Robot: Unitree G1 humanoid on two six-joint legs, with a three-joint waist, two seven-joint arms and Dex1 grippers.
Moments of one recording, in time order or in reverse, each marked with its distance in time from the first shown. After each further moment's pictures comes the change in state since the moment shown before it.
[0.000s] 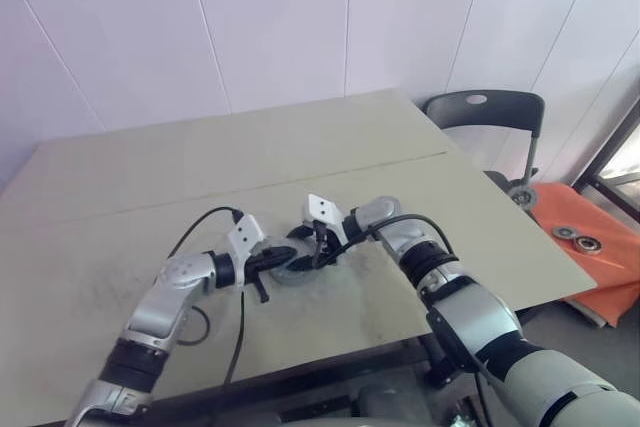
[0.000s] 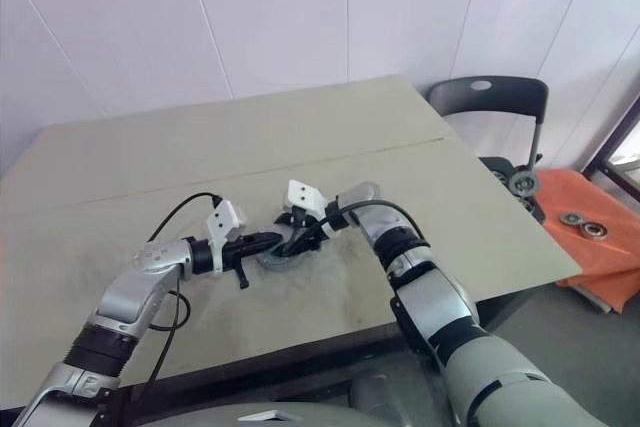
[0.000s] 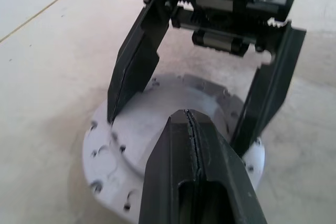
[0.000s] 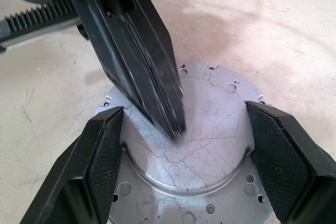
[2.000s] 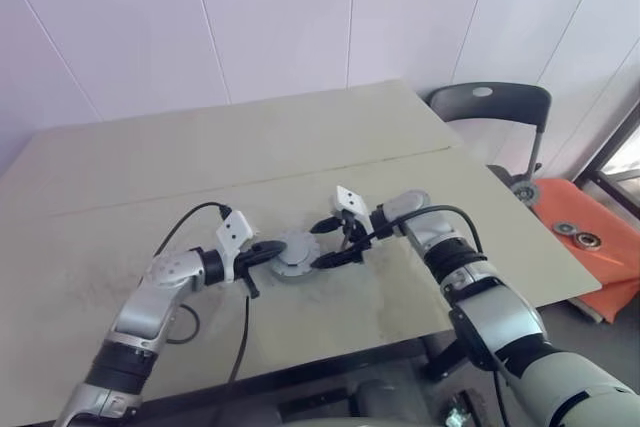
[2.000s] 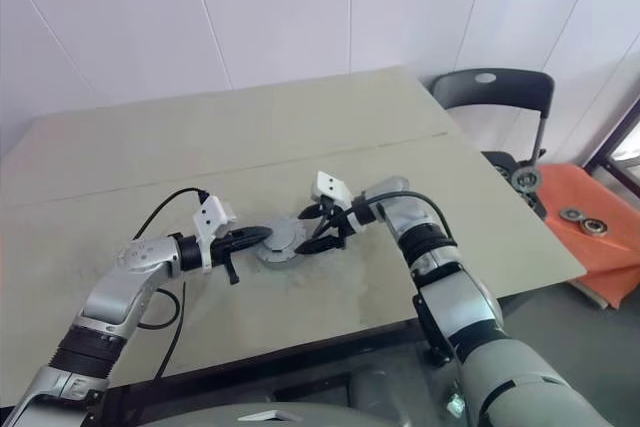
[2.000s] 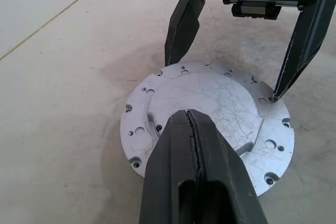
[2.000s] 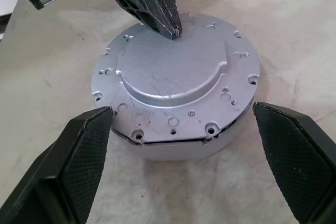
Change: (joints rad) left arm 0.014 0.018 0.024 -0.027 0.000 -0.023 0.021; right arm 0.021 -0.124 -0.063 -0.122 0.052 0.150 0.135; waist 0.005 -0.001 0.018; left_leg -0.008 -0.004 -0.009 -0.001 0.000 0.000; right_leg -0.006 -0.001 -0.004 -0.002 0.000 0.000
